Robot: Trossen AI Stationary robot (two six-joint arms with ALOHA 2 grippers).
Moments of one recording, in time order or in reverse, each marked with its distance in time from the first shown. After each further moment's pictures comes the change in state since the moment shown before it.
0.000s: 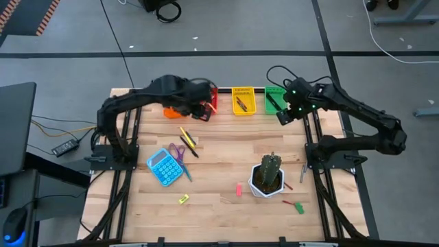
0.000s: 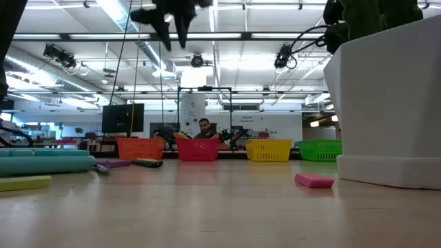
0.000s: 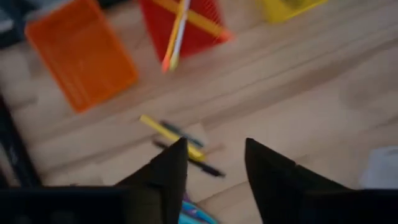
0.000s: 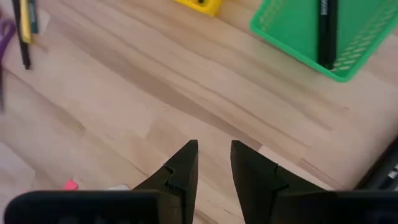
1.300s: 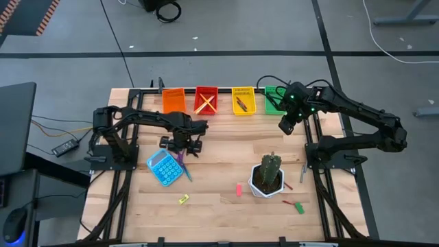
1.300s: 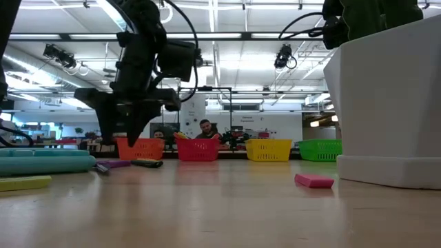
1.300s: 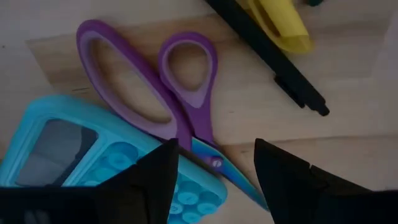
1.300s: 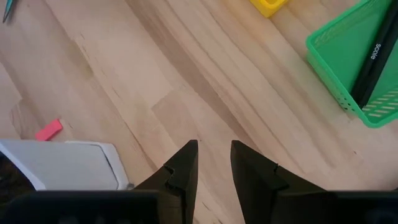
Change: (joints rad) left arm -0.020 -0.043 -0.923 0.559 0.474 -0.284; right arm 0.090 0.001 0.000 0.000 -0.030 -0.293
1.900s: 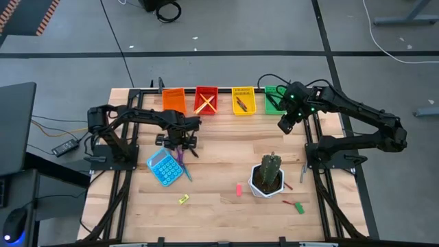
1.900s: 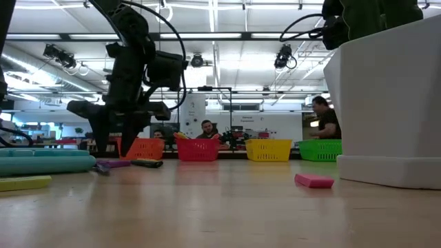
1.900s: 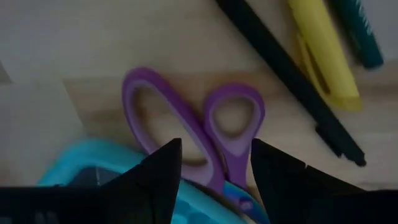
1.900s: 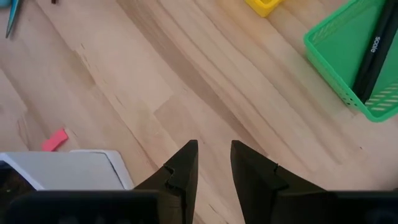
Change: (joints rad) left arm 0.082 -0.058 -0.140 0.105 -0.044 0.031; right arm 0.000 0.000 0.000 0.008 0.000 0.062
